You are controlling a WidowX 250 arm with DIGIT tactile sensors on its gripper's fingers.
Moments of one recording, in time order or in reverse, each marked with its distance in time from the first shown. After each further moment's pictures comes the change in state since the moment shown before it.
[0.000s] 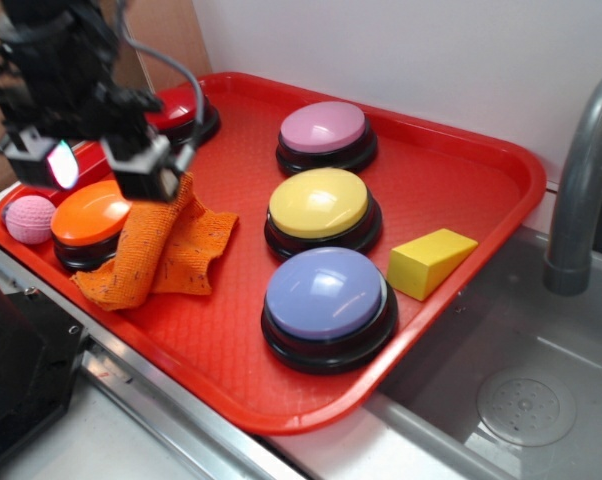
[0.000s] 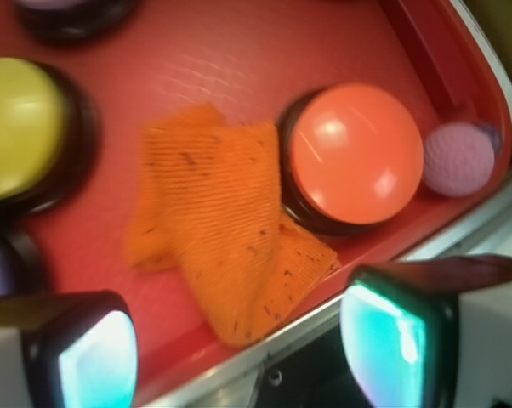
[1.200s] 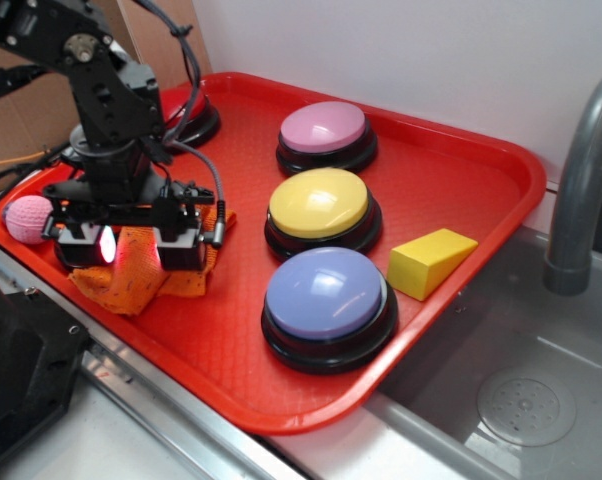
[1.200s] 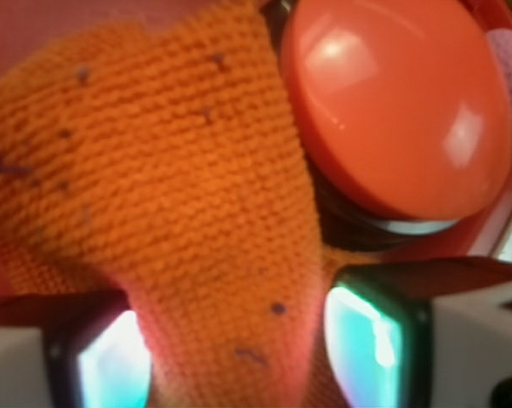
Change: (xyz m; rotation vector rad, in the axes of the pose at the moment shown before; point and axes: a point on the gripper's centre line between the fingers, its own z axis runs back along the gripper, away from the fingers) arm 0.008 0.004 -0.067 0.070 -0.012 0.218
